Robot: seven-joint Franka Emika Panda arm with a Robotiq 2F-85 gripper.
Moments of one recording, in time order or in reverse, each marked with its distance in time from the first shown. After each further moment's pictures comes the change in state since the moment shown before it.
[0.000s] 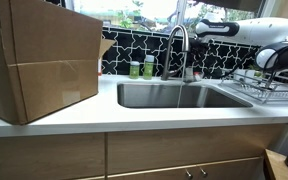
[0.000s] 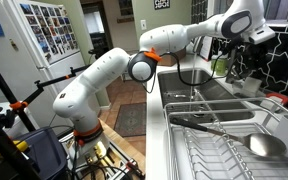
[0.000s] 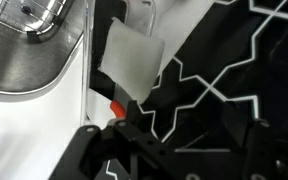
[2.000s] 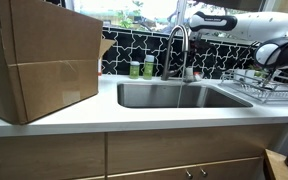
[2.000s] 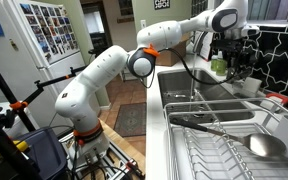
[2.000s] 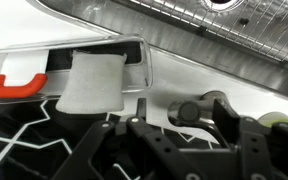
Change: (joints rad) arm 0.083 -0.034 0.049 -0.005 -0.012 -0.243 -1.197
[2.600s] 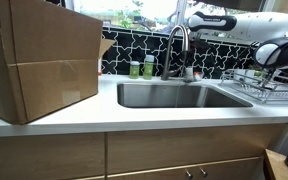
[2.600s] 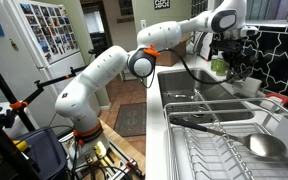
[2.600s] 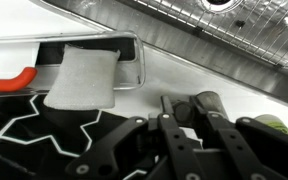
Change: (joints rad) arm 0.005 0.004 0.010 0.002 -0.001 0.006 -0.028
